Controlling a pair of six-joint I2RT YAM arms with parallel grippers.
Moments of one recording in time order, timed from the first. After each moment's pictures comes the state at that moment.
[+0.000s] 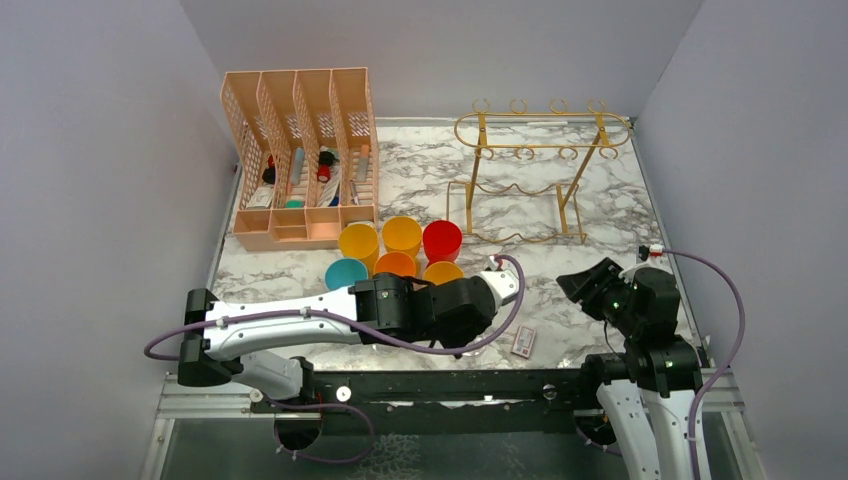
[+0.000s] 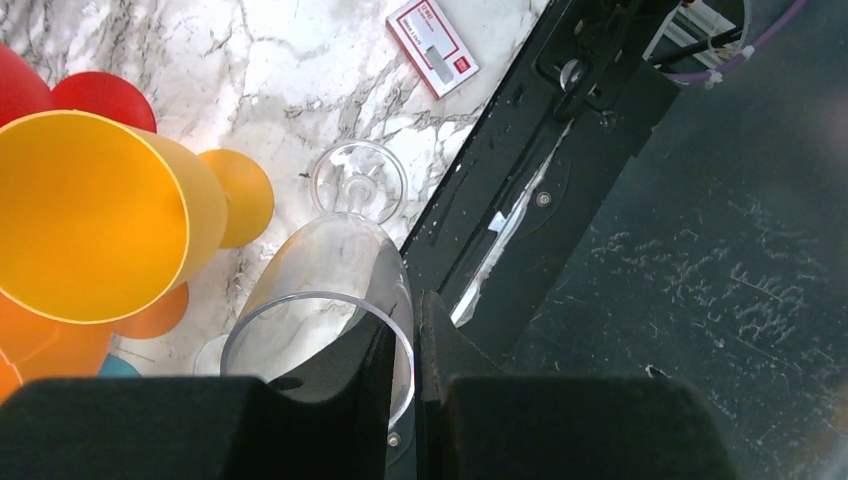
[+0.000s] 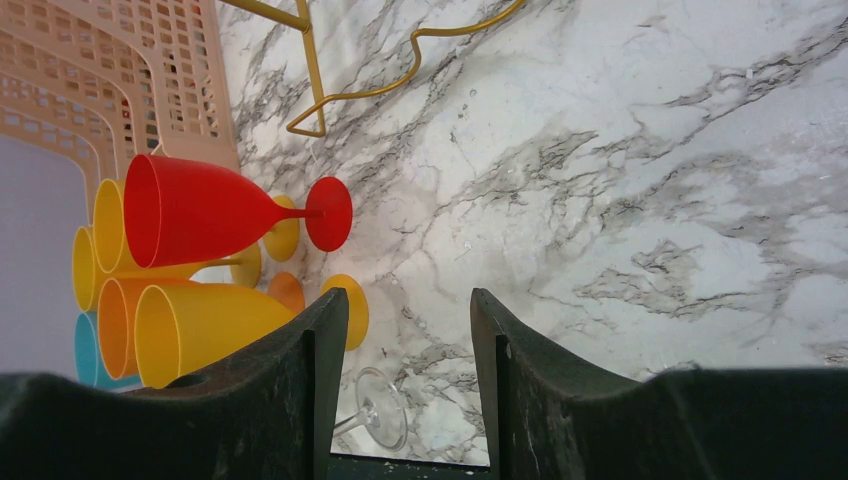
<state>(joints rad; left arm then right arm) -1.47 1.36 1.36 -0.85 -0.21 -0.39 0.05 0.30 0.60 -0.82 -0.17 0.72</state>
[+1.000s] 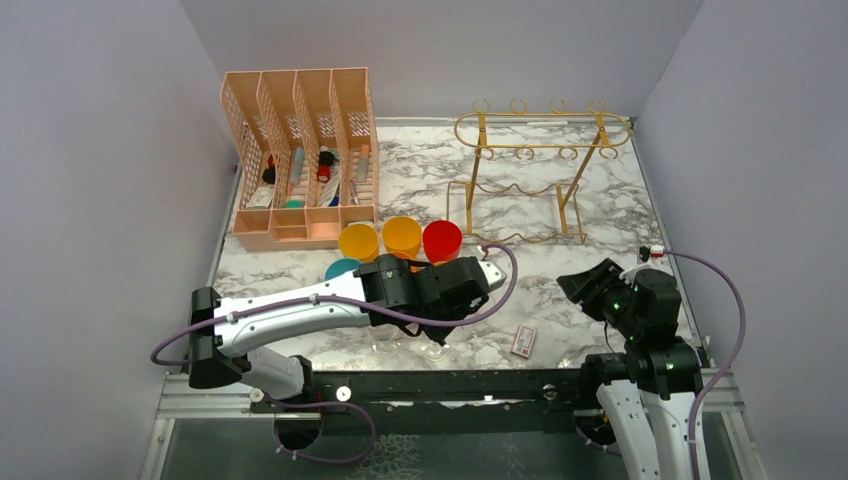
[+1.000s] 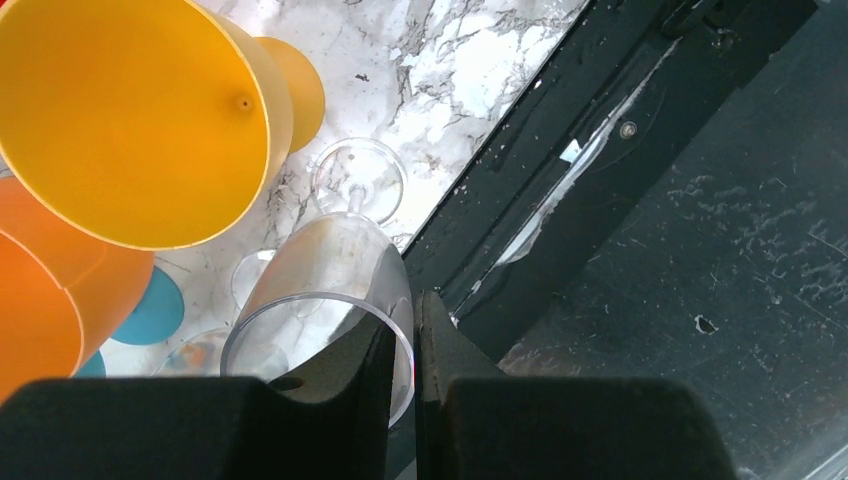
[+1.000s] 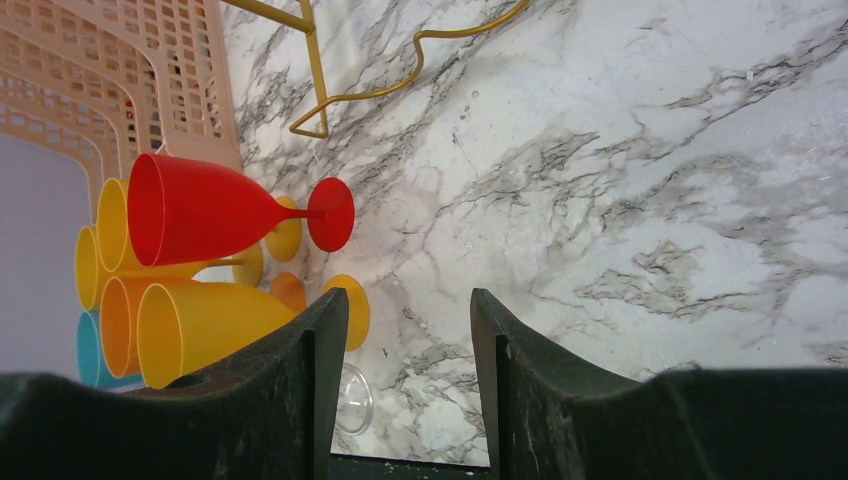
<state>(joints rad) -1.33 1.39 1.38 -1.04 -0.10 -0.37 0.05 0.29 0.60 -0.82 -0.17 0.72</state>
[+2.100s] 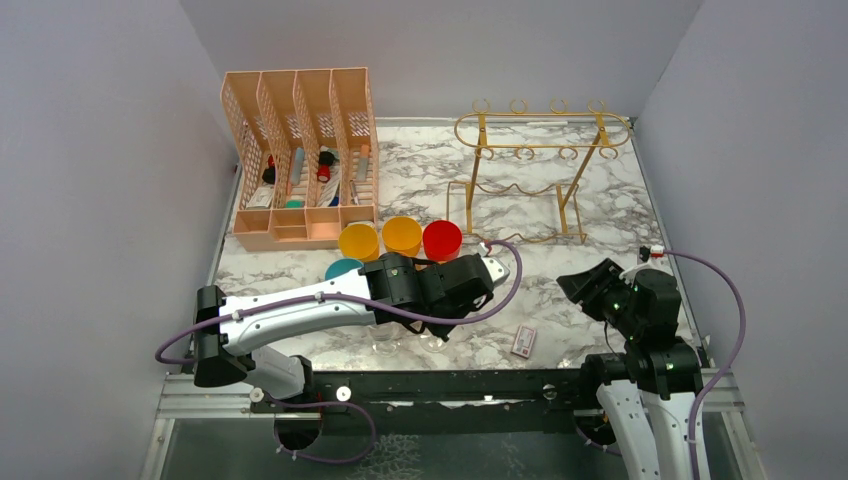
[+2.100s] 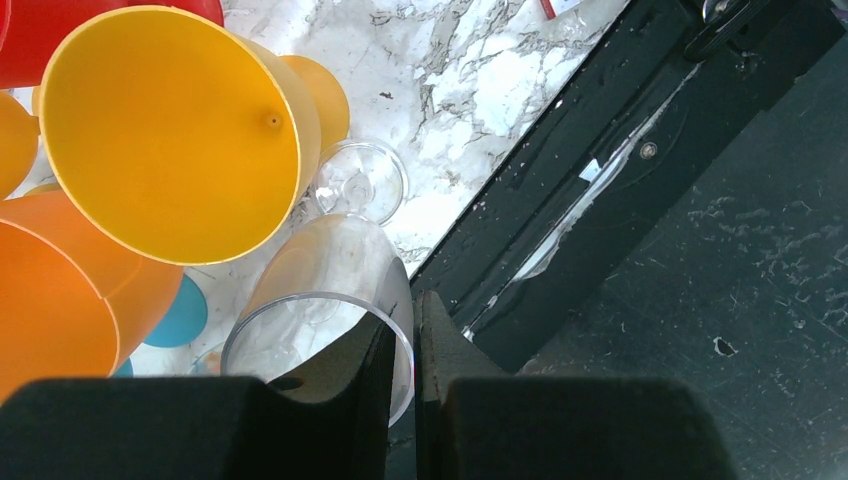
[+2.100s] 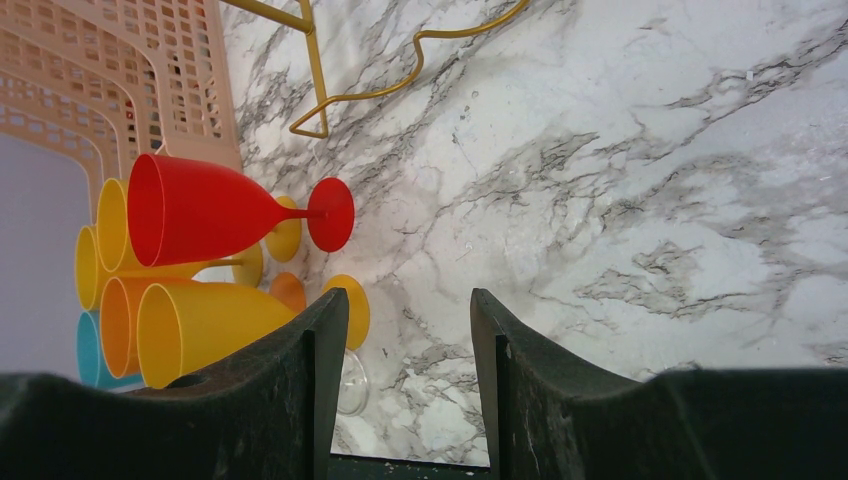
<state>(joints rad) -1.32 1.42 1.41 -1.04 -0.15 -0.36 0.05 0.29 0.60 -0.82 -0.17 0.72</state>
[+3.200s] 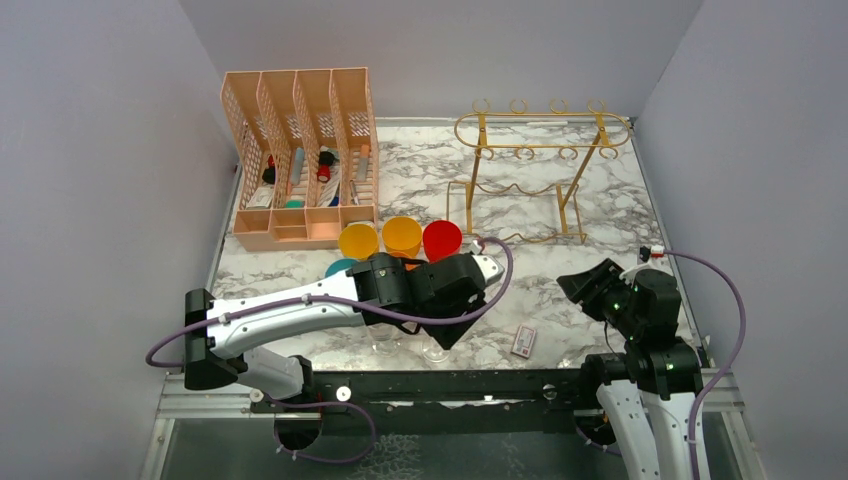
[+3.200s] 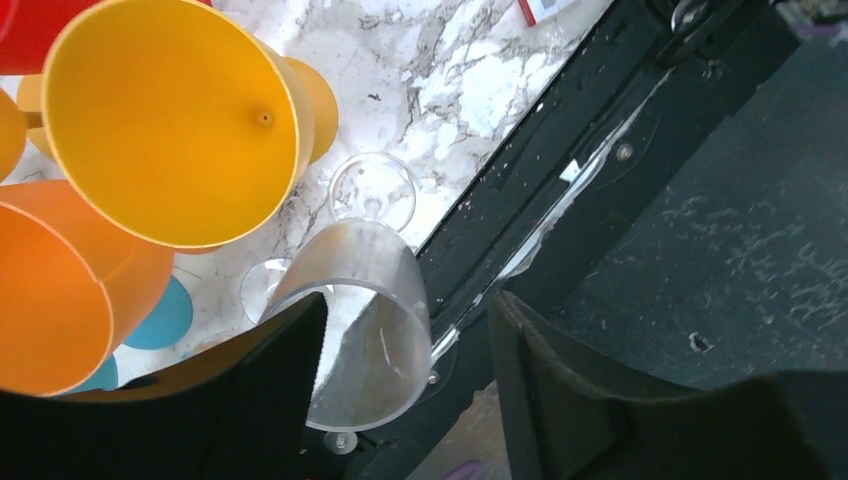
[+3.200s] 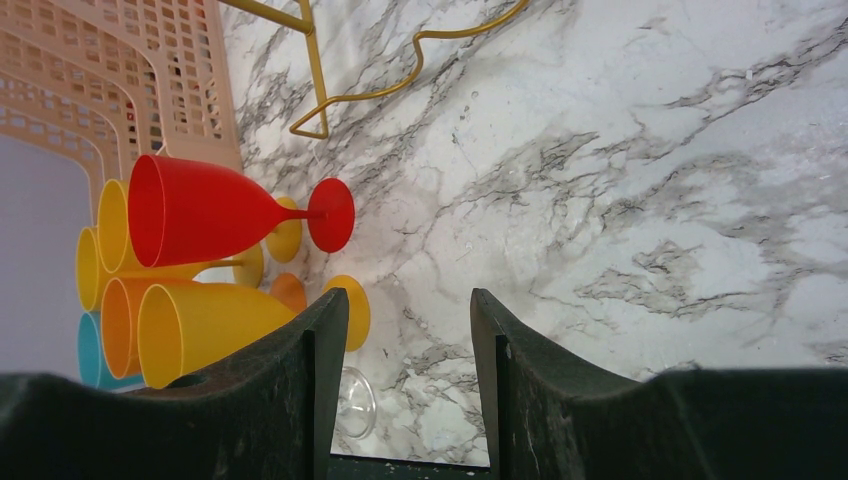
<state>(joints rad) -1.32 1.38 1.39 -1.03 -0.12 -0.38 0.05 0.29 0.60 -0.82 -0.17 0.72</state>
